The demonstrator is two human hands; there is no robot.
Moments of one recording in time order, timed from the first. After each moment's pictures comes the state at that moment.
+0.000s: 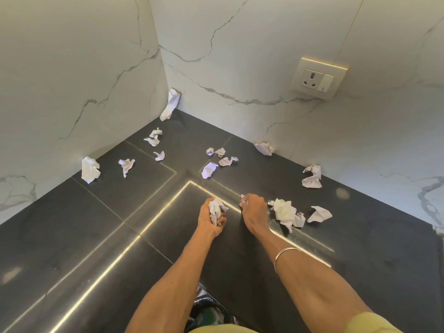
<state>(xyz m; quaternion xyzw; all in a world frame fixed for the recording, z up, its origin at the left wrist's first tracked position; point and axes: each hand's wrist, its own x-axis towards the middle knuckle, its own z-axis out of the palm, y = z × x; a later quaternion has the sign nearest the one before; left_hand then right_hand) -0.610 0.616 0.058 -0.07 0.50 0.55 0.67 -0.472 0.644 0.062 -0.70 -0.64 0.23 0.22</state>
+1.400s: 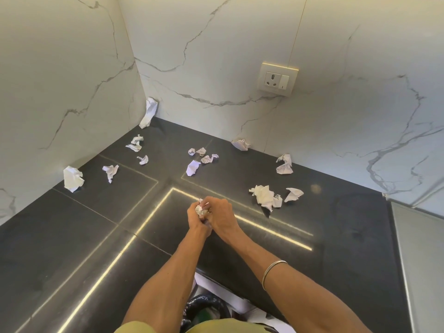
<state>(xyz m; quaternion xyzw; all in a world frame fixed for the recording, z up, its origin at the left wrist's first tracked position) -0.605 0.564 0.061 -0.04 0.52 0.55 0.65 -0.520 0.559 0.082 -0.63 -0.68 0.28 0.24</state>
